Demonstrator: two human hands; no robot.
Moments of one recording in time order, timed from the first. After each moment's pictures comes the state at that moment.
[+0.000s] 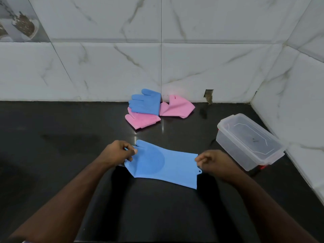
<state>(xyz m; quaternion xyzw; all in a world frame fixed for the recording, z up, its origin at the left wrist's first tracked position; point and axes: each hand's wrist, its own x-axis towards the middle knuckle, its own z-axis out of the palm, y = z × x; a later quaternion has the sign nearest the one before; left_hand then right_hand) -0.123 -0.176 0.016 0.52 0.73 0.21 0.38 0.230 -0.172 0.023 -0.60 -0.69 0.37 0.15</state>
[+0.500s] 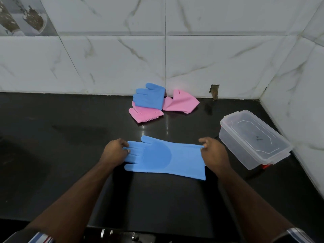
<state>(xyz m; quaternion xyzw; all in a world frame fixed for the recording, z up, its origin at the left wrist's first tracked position) -0.120 -0.186 -0.022 0.51 0.82 0.17 0.21 0.215 -0.141 -0.009 -0.70 -0.65 0.23 0.20</state>
